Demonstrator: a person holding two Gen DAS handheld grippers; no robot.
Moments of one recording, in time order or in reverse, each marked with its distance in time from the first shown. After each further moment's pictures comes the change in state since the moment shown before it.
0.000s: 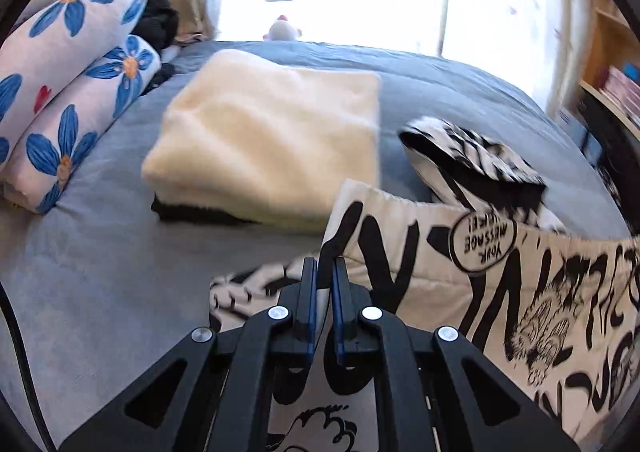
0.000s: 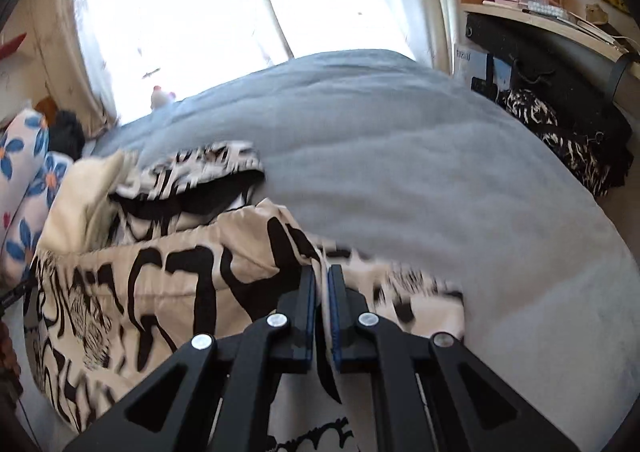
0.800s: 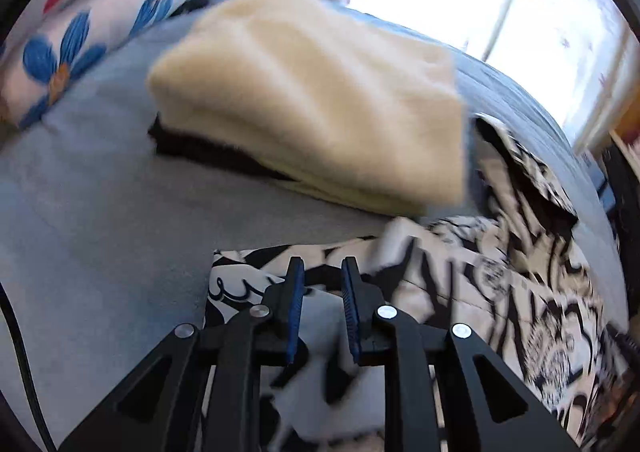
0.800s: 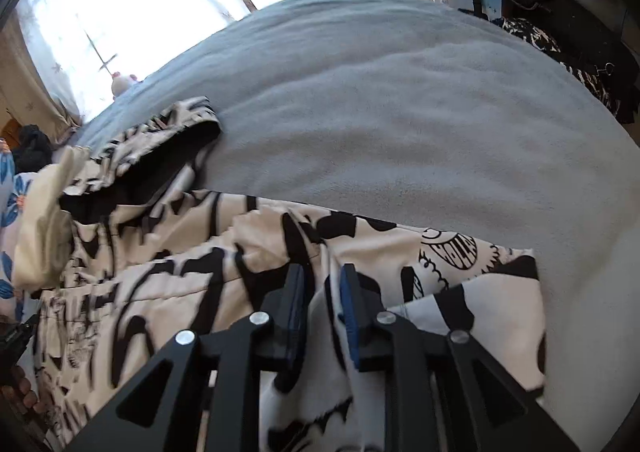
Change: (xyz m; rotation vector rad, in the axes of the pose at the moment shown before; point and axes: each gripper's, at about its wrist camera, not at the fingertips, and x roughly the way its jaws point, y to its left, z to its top) left arm 0.053 0.046 -0.015 -0.172 0.100 -0.051; right arm 0.066 -0.003 -0.020 0.132 0.141 0.016
